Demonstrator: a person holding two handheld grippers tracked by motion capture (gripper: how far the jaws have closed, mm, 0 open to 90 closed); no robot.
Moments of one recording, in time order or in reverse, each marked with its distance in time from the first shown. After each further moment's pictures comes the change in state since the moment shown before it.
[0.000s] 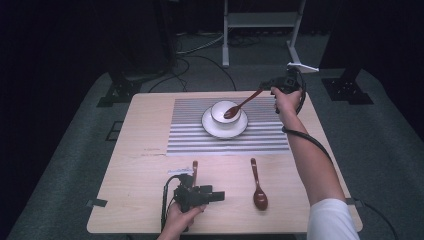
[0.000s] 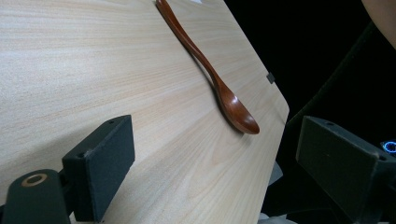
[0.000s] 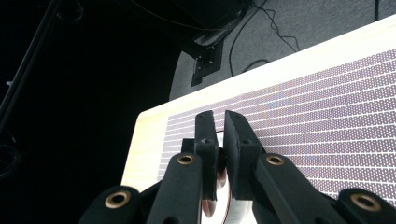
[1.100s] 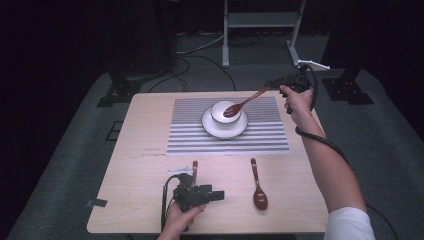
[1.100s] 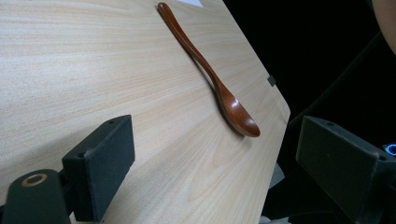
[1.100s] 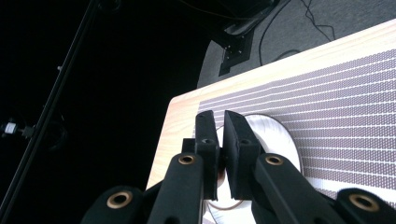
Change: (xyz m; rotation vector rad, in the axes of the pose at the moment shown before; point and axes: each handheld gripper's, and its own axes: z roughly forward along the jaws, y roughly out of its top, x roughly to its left) left arm 0.000 0.001 -0.001 -0.009 0.005 0.000; right arm 0.004 0.003 -0.037 0.047 0.129 -0.003
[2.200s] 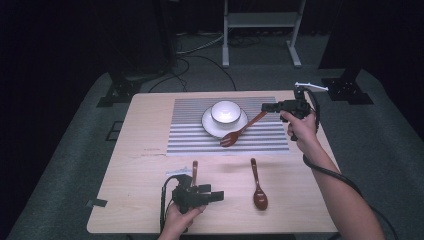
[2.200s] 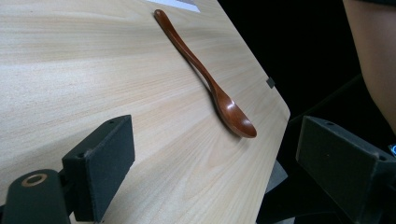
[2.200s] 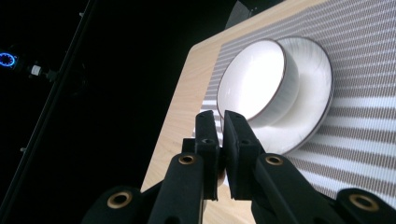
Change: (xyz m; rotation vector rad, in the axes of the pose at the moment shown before) left arm -0.007 -0.001 -0.006 -0.019 0.012 0.026; right arm -0.003 -0.073 -0.020 0.131 0.095 -0.068
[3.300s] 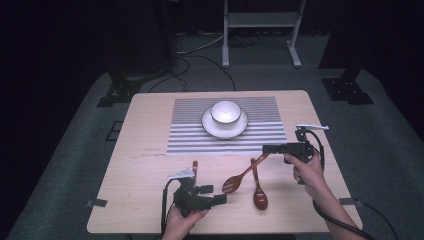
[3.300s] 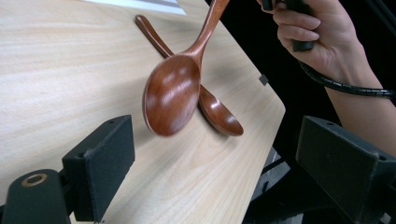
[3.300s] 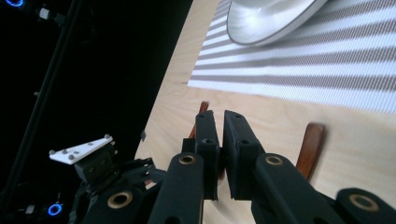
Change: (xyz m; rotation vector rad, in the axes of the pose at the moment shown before) left arm -0.019 -0.001 -0.002 -0.017 0.009 0.054; right arm -0.027 -0.110 -0.016 0.119 0.065 -0.022
